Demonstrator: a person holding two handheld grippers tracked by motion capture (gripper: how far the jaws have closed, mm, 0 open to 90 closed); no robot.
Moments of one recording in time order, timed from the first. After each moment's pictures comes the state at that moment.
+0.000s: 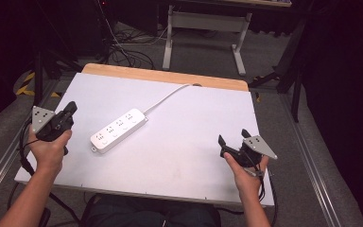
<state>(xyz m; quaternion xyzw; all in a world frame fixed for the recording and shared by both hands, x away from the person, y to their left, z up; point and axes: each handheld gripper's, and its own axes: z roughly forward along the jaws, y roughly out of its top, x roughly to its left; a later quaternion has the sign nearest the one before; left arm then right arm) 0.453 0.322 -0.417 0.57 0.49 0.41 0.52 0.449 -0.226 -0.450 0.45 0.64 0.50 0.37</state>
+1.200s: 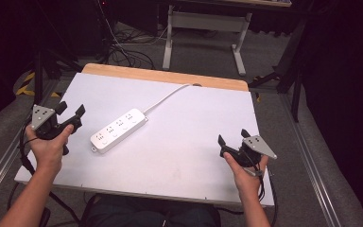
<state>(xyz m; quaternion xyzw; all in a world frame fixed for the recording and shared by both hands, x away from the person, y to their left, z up) 0.460 0.328 -0.421 0.57 0.51 0.38 0.51 0.450 -0.225 -0.451 0.45 0.64 0.50 0.36</state>
